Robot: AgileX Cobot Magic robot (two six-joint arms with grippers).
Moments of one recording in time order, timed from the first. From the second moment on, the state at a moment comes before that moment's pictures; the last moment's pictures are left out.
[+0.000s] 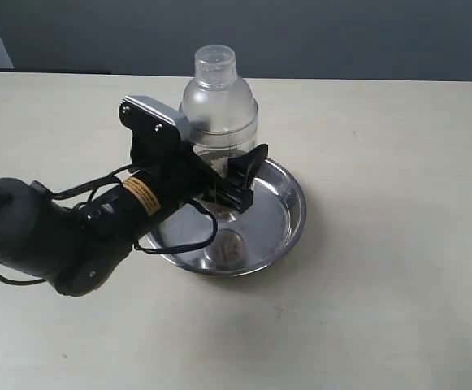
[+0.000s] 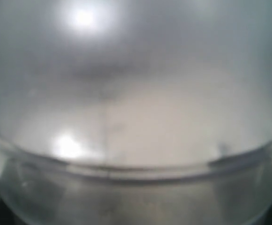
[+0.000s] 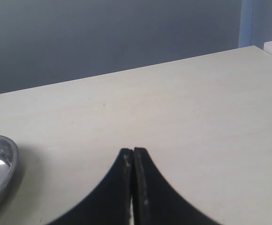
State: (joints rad) left arm -0.56 1.93 -0.64 -0.02 -1.16 -0.09; right arm -0.10 0.01 0.00 0.22 0.31 -0.02
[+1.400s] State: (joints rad) left arm -0.56 2.08 -0.70 -0.06 -1.15 -0.07; right arm -0.10 0.01 0.00 0.22 0.31 -0.02
